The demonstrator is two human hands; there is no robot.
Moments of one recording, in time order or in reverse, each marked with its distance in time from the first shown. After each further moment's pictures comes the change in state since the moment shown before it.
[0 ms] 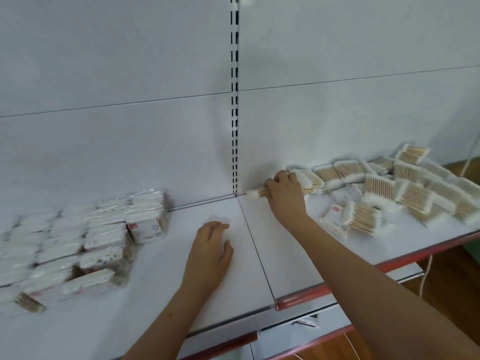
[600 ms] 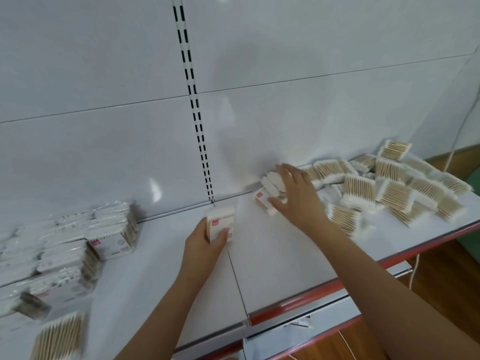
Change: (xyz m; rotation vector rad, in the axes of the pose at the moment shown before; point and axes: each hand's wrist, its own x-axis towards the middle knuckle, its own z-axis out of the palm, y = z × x) left_hand 0.046 0.049 0.025 -0.449 -0.049 -0.418; right_hand -0.012 0.083 -0.032 0.228 0.067 -0.012
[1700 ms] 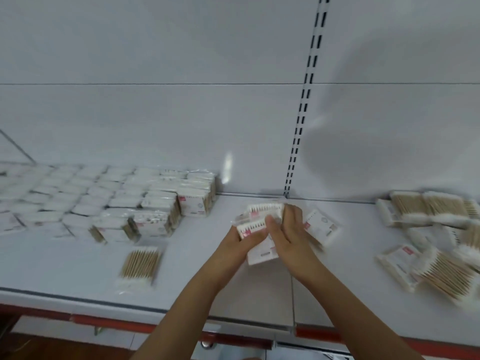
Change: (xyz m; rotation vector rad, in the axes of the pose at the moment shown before) left_hand -0.038 -0.005 -0.051 -0.567 -0.133 -0.270; right_hand -0.050 -0.149 0.040 0.866 -0.499 0.134
